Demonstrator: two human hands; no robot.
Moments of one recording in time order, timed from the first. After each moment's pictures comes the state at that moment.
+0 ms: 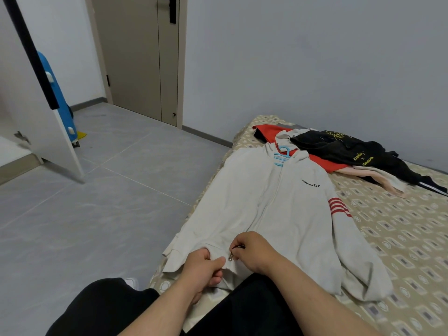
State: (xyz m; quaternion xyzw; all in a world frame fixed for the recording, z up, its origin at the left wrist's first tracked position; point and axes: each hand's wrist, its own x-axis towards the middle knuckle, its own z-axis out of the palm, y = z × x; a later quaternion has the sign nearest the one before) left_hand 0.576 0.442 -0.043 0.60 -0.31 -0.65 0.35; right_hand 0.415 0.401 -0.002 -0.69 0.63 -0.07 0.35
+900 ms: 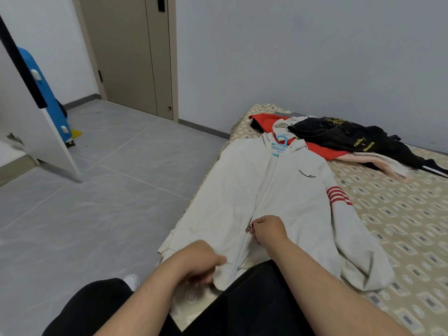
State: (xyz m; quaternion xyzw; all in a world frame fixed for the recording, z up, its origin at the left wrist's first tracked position) left_hand 0.581 0.415 -0.006 0.62 -0.56 -0.55 0.01; right_hand 0.383 0.365 -0.019 -0.41 0.78 -0.27 0.40
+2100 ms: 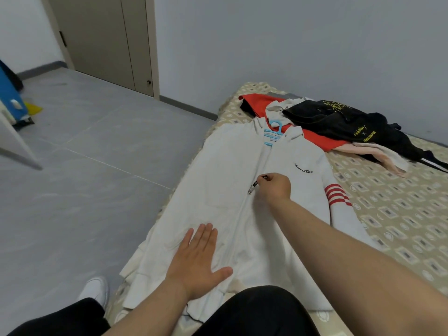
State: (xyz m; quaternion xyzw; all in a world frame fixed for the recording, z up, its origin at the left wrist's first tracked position) left_hand 0.535 0.360 -0.131 0.53 -0.83 -0.15 0.00; right_hand 0.324 0.222 -0.026 -0.44 0.78 -0.36 0.26
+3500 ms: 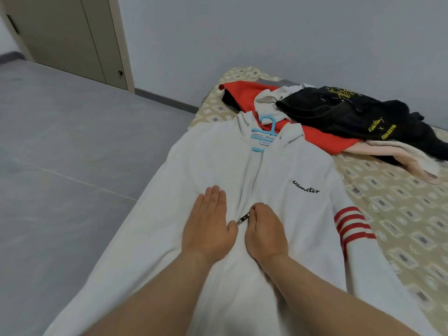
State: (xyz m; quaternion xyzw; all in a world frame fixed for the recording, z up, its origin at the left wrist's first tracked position) left_hand 0.412 0.164 -0.127 0.58 -0.79 -0.15 0.14; right_hand 0.264 0.184 -0.136 -0.61 0.73 -0.28 0.12
